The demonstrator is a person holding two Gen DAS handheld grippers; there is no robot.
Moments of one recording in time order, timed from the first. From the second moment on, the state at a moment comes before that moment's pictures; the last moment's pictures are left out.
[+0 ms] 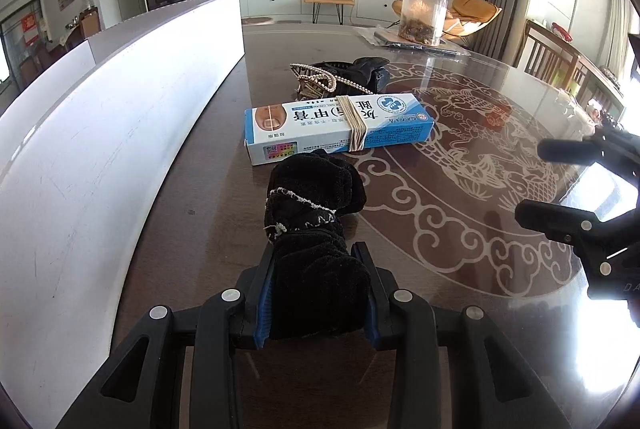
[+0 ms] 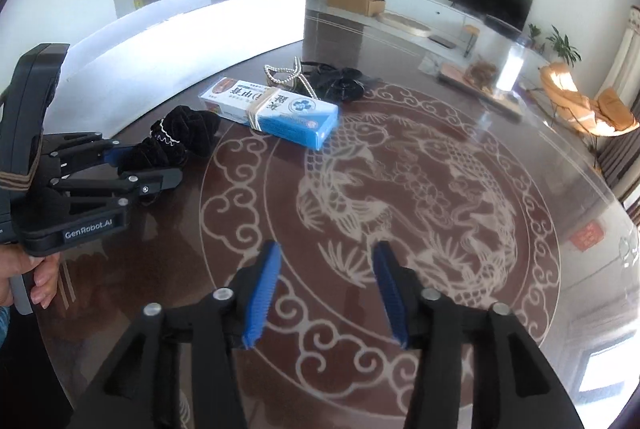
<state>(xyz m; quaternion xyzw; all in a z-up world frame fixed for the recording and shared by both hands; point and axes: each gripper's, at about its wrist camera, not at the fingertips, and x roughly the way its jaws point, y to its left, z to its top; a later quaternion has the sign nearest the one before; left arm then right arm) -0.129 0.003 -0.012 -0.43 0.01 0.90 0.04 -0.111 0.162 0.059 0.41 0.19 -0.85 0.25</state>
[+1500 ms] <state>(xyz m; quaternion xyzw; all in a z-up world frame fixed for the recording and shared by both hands) -0.135 0.004 -0.023 -0.46 0.01 0.89 0.02 -0.068 0.201 0.010 0.45 0.13 -0.85 0.24</state>
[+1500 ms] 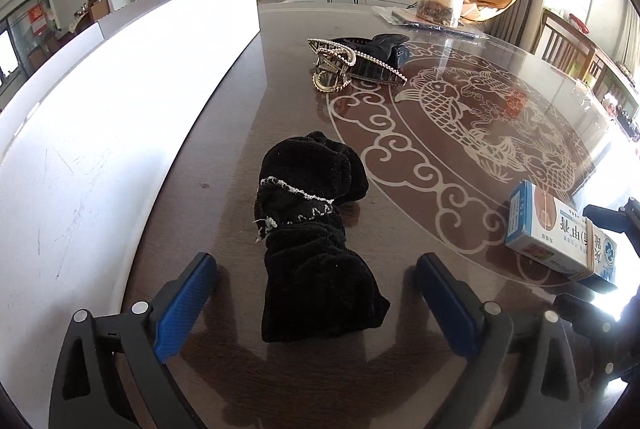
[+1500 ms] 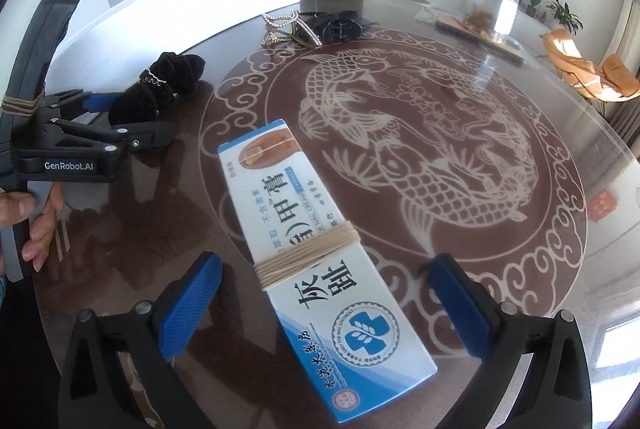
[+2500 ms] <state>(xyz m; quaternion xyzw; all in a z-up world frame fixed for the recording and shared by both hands) -0.112 0.001 -0.021 -0.47 0.03 0.88 0.08 -0.065 0.204 0.009 0.44 0.13 -0.86 0.24</state>
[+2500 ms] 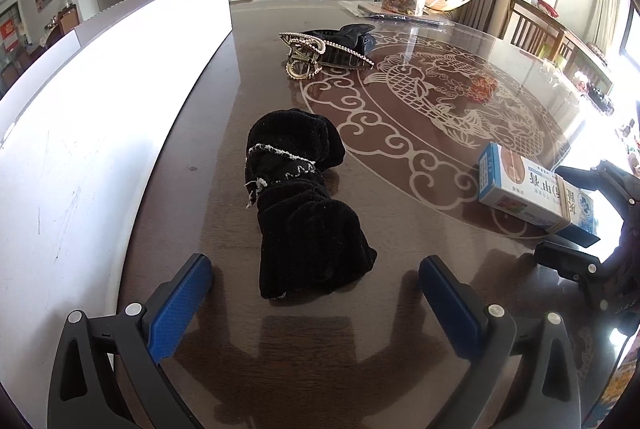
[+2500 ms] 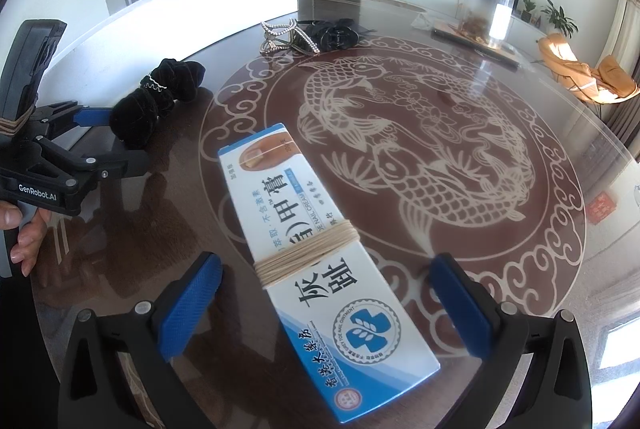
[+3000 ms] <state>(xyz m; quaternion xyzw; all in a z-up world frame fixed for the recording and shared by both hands) -0.154 0.004 -0.011 -0.48 0.09 0.87 0.08 -0.086 0.171 0.024 0.49 0.22 -0.77 0.35</state>
